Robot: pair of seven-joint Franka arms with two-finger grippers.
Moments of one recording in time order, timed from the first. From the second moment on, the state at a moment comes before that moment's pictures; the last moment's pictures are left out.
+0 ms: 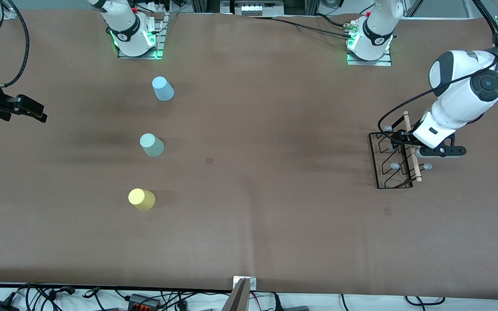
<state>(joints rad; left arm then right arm) 0.21 0.07 -0.20 -2.22 0.05 2.31 -0.06 -0.05 0.03 0.00 -1.68 -0.01 1.70 -0.03</state>
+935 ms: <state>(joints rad) 0.22 0.06 -0.20 -2.28 0.05 2.36 -0.05 -0.05 0.03 0.00 -1.68 -0.01 1.70 -0.03</state>
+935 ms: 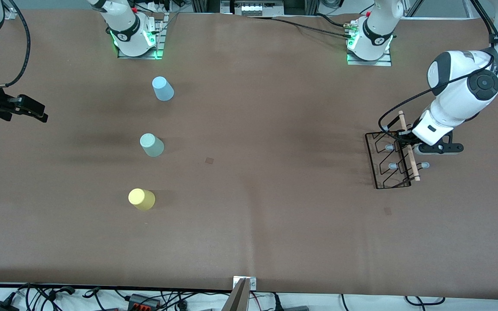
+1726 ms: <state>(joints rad) 0.17 0.06 -0.63 -2.00 0.05 2.01 -0.38 -0.05 0.03 0.00 -1.68 -0.01 1.70 -0.03</state>
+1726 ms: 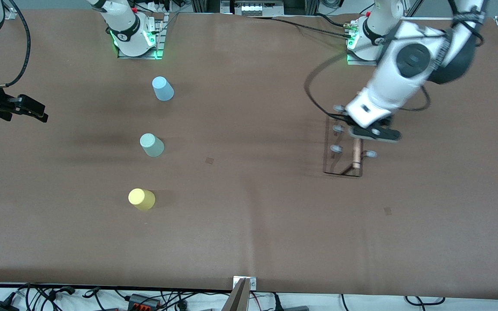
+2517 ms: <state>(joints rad) -0.15 0.51 -0.74 -1.60 0.19 2.01 -0.85 -0.05 0.05 0.00 -1.69 -0.01 1.70 -0.03</state>
